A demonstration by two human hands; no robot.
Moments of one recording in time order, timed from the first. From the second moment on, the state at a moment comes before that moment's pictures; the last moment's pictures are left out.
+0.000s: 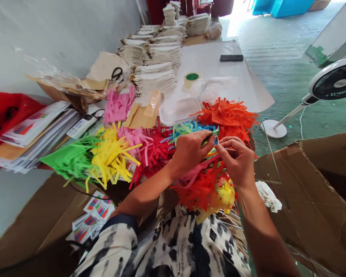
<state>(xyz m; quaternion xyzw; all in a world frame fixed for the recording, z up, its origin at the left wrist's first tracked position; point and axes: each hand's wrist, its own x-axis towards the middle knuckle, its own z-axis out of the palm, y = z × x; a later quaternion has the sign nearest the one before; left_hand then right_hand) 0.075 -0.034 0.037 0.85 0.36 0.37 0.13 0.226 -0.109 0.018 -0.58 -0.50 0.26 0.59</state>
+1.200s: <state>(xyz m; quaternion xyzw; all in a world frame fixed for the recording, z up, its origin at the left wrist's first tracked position) 0.078 -0.024 0.053 0.76 0.23 0.47 0.39 0.233 -0.115 0.026 -0.53 -0.50 0.33 0.60</state>
